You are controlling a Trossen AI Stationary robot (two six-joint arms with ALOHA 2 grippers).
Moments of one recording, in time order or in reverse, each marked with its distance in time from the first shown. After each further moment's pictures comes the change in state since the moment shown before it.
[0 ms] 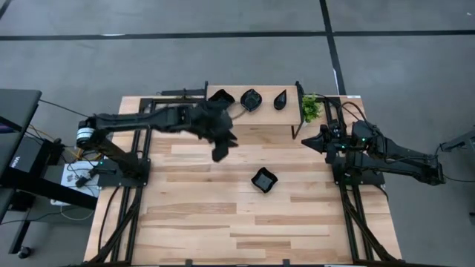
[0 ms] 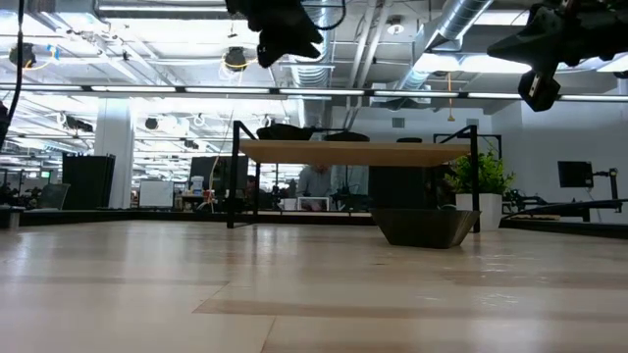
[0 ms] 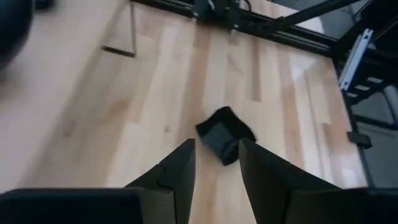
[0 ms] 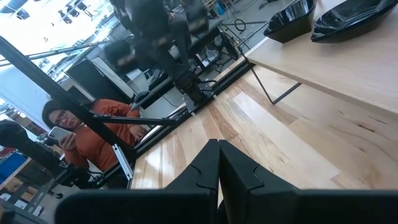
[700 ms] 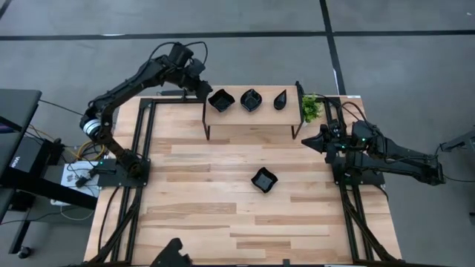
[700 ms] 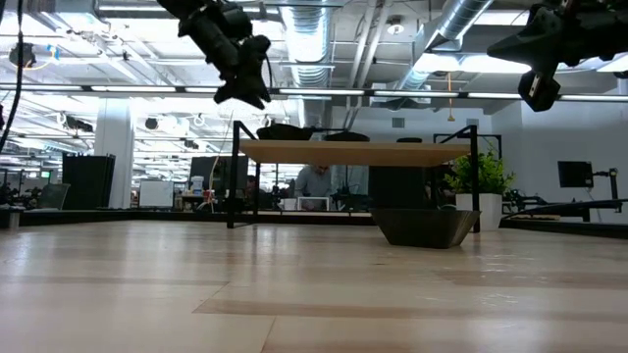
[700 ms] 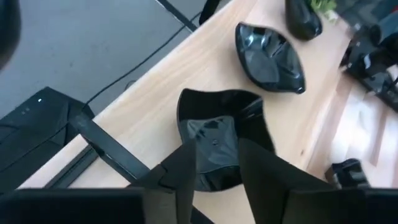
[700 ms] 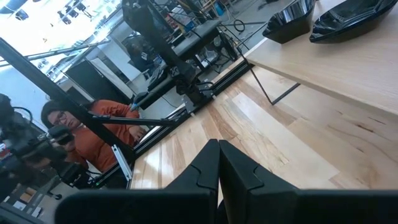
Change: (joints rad) left arm 0.661 0.090 0.173 -0.261 0.178 0.086; right arm -0.001 0.000 0.000 0.000 0.003 0.000
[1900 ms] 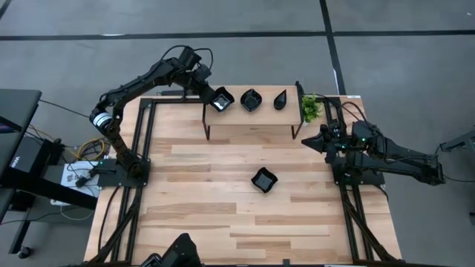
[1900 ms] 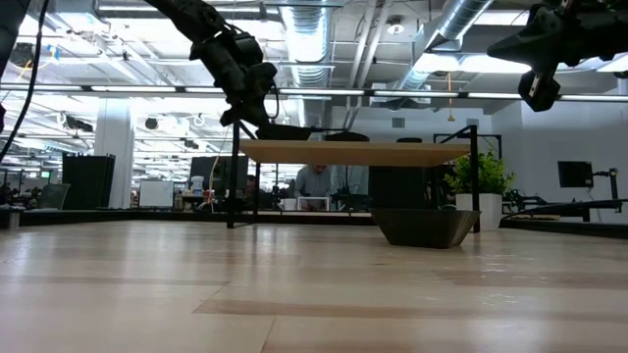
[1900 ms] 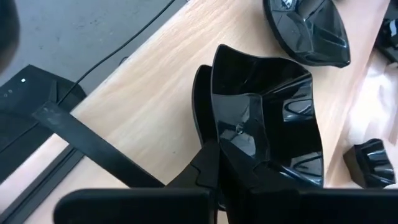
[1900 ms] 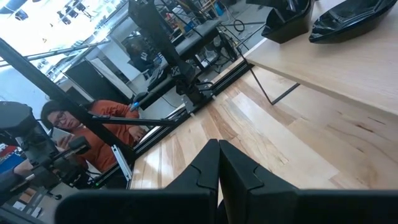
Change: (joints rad) left arm 0.012 0.123 0.000 -0.007 0.029 0.071; right arm 0.000 0.000 0.000 0.000 0.001 0.000
